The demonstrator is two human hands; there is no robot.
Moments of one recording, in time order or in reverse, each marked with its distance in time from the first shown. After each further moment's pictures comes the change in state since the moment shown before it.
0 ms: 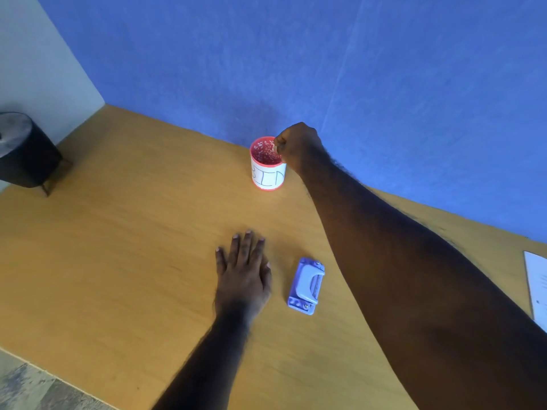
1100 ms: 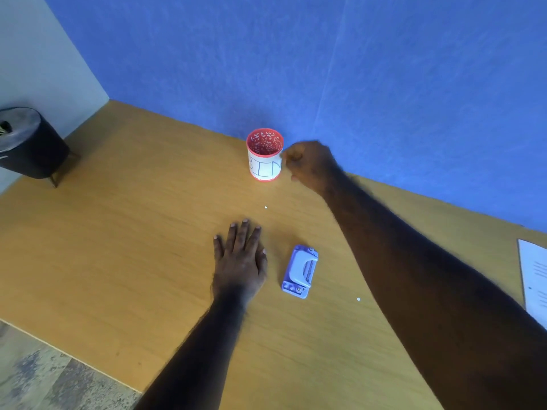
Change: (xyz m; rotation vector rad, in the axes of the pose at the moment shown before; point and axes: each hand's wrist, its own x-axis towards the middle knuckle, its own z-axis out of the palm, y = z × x) left_hand -0.001 0.004 -0.004 0.032 -0.050 -0.031; right_hand -0.065 0.039 -0.020 0.048 -0.081 -0.122
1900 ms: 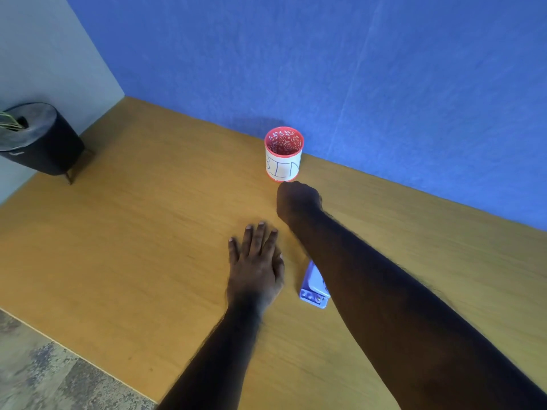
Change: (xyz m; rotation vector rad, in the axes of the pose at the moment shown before) left_hand 0.001 0.001 0.001 0.005 0.012 -0.012; right_hand -0.011 -0.011 0.087 -0.728 -0.236 0.014
